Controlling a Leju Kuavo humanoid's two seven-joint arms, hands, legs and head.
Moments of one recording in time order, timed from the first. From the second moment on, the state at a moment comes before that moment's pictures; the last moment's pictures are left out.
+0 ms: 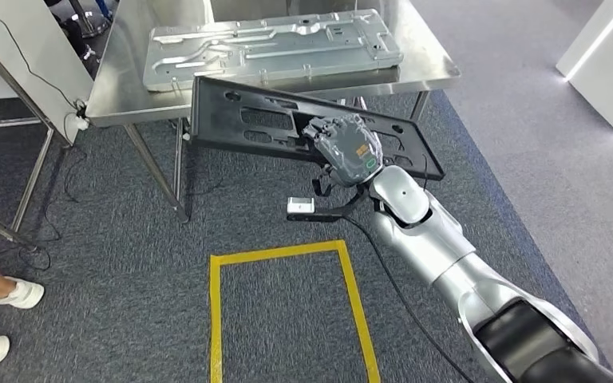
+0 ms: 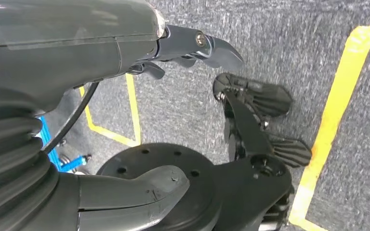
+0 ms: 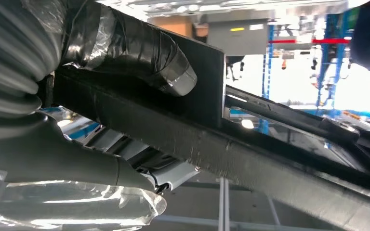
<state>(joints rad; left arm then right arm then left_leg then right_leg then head) -0.03 -0.12 1.10 -0.22 -0.75 -0.19 -0.08 -0.81 -0.13 0.60 -1.08 1.08 -0.50 -0.21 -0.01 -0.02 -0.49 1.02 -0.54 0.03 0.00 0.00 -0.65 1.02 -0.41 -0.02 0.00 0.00</state>
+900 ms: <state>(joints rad) -0.01 -0.12 1.12 -0.22 -0.75 -0.20 -0.07 -0.82 -0.07 0.65 -1.07 1.10 -0.40 -0.20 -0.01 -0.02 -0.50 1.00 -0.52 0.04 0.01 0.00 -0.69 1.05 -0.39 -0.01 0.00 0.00</state>
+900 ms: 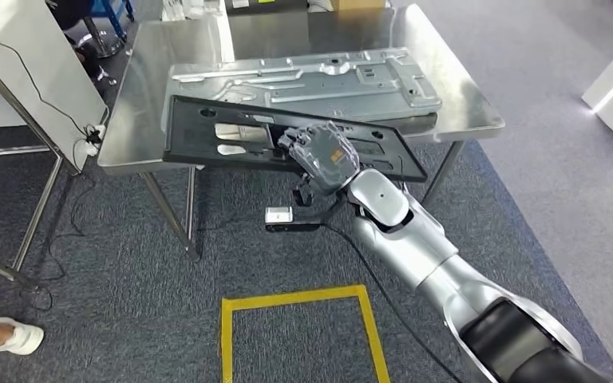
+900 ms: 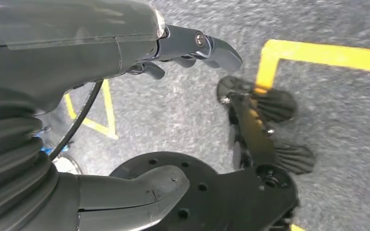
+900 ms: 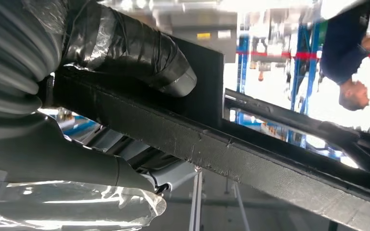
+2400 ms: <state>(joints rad) -0.01 -0.12 1.15 -0.24 -0.79 -0.20 -0.09 -0.86 -0.11 0.67 -1.08 1.12 -0.37 -0.18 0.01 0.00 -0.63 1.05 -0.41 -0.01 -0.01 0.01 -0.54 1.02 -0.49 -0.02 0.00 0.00</state>
